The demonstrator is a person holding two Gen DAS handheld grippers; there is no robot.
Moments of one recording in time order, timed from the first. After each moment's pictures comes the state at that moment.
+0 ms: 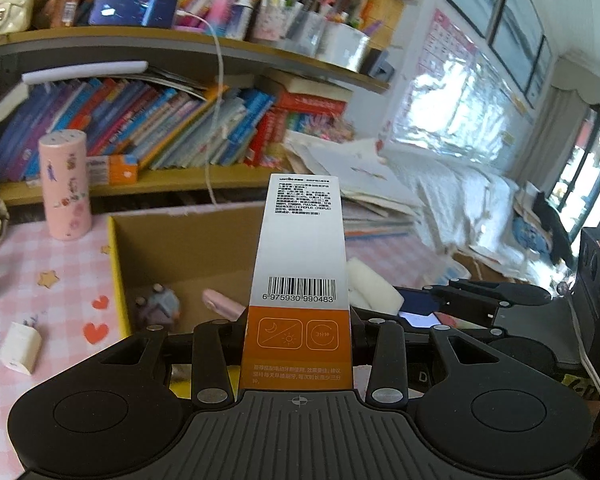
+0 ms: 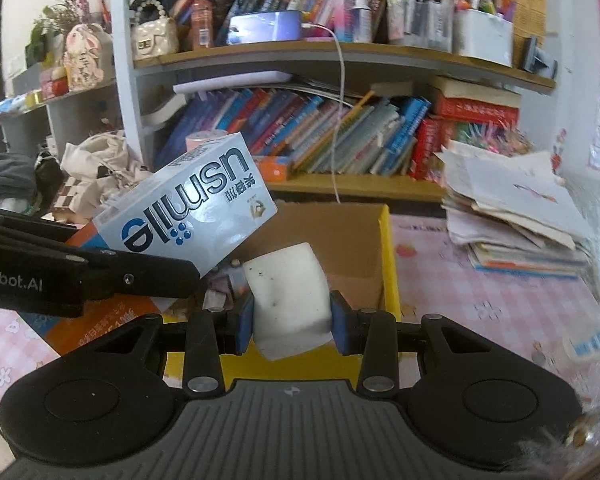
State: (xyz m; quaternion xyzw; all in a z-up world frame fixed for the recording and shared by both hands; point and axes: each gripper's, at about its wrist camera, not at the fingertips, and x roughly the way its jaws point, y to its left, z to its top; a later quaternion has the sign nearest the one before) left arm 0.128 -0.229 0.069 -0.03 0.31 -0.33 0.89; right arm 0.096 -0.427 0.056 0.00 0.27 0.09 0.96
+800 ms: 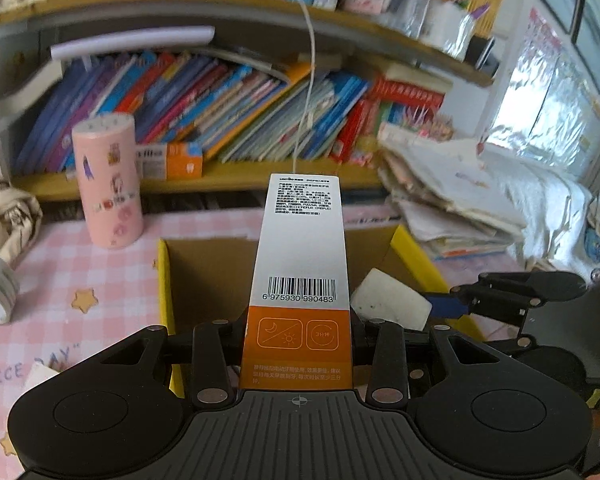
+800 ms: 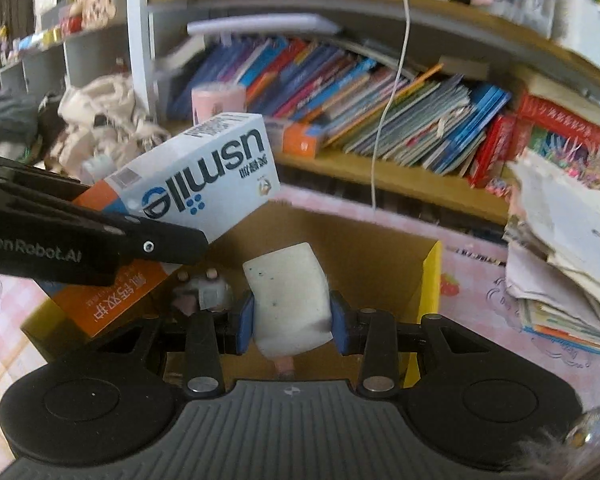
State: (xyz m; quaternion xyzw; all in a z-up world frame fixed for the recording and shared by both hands) left arm 0.236 -0.249 0.031 -0.02 0.36 -0.23 0.90; right arm 0.232 -0.424 0.024 -0.08 0.34 0.17 0.92
